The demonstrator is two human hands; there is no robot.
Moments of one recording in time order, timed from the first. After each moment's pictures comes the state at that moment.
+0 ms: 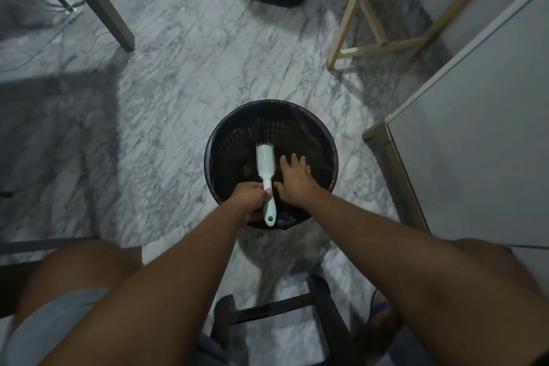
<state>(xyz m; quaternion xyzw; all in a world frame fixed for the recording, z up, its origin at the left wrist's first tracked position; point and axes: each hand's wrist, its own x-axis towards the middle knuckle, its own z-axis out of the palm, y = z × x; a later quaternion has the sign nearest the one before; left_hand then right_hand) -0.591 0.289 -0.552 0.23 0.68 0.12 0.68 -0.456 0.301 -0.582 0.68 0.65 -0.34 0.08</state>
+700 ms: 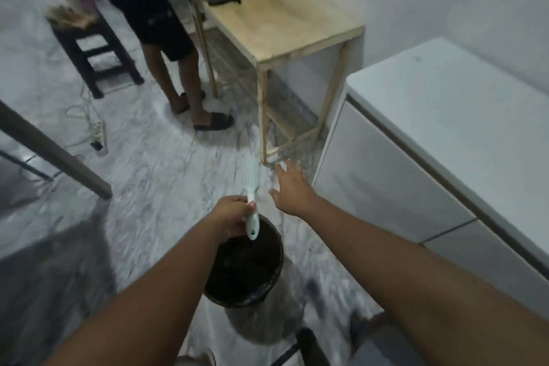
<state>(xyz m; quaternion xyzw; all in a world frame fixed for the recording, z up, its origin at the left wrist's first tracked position) -0.510 0.361 -0.191 0.41 0.61 0.09 0.67 -0.343 0.325 -0.203 0.79 0.57 -0.22 -0.08</state>
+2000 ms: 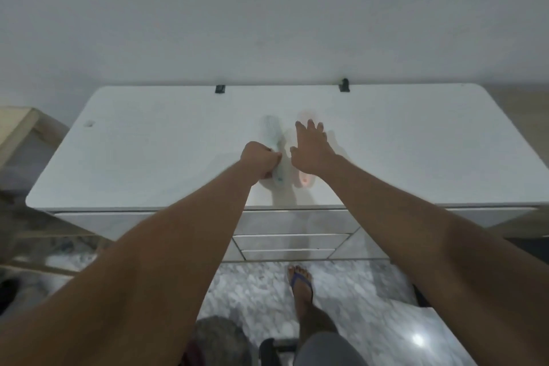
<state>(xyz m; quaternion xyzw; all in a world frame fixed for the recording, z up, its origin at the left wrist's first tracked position) -0.046 0.058 -0.057 0.81 0.22 -0.16 0.53 -0.019 -0.082 -0.059 0.98 0.07 -0.10 -0.14</state>
